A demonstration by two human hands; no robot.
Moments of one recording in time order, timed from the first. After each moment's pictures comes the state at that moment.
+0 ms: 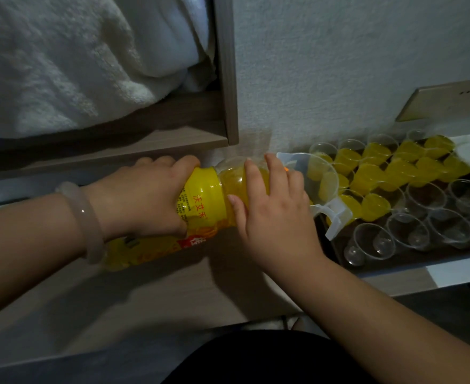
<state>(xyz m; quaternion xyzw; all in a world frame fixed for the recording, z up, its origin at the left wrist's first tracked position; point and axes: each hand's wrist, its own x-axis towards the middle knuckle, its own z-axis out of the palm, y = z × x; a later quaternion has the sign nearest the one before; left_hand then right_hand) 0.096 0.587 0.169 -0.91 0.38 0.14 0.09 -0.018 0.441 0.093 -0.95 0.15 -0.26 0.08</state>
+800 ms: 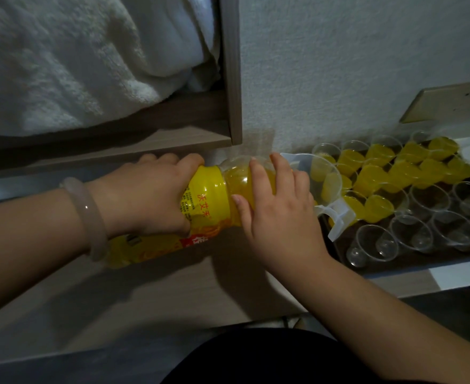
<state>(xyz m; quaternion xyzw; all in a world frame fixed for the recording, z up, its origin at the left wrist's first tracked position) 0.095 0.585 0.174 -0.91 0.37 0.14 0.11 -0.018 0.439 0.094 -0.95 0.15 -0.25 0.09</state>
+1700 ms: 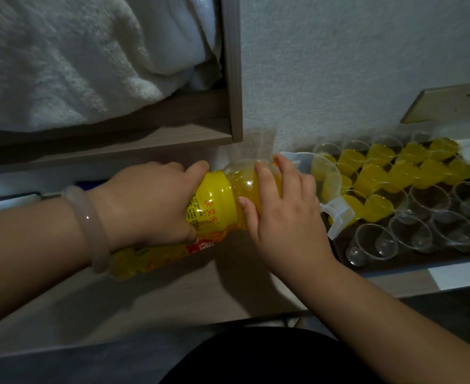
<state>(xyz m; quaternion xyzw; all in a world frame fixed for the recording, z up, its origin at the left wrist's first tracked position) 0.077 0.586 0.172 -0.89 0.41 0.07 0.17 -0.030 0.435 0.091 -0.95 0.13 -0.27 0.10</state>
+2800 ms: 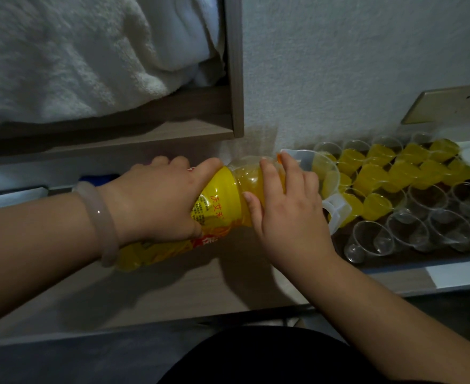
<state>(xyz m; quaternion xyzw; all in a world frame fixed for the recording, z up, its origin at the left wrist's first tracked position) 0.060 0.585 0.174 -0.91 0.39 0.10 0.14 -0.038 0.432 0.091 -0.95 0.13 -0.27 0.10</state>
